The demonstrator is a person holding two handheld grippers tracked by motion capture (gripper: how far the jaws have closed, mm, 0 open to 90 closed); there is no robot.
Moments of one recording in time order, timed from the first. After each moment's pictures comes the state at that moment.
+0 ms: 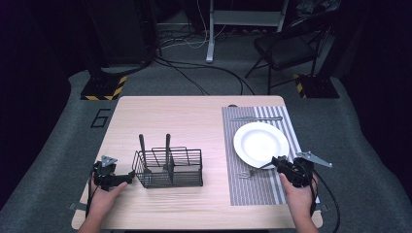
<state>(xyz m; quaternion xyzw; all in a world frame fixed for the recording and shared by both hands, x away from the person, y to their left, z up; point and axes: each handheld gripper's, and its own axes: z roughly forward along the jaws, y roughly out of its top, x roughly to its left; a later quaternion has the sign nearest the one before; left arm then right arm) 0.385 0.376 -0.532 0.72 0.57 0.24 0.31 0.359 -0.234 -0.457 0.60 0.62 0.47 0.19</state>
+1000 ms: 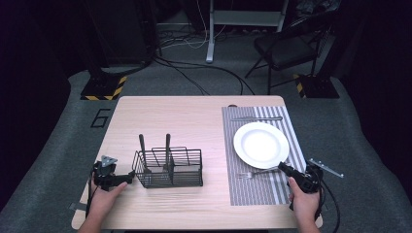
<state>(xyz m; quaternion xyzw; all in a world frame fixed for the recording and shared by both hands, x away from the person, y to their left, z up) 0.385 0.376 -0.532 0.72 0.57 0.24 0.31 0.354 -0.270 -0.494 0.66 0.53 0.51 0.11</state>
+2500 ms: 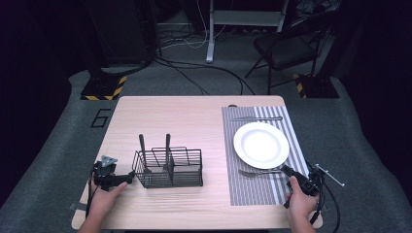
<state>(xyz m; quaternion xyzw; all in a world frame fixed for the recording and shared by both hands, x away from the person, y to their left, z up) 0.385 0.375 -0.532 0.72 0.57 0.24 0.31 0.356 -0.278 -0.520 0.77 0.39 0.50 0.05</state>
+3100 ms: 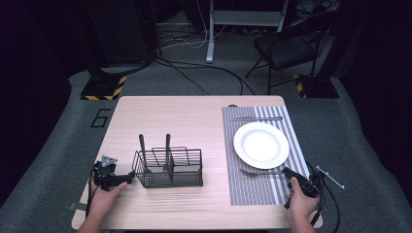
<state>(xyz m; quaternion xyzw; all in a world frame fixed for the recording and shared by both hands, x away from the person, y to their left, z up) 0.385 0.375 -0.532 0.72 0.57 0.24 0.31 0.356 -0.283 -0.531 0.79 0.37 0.48 0.04</state>
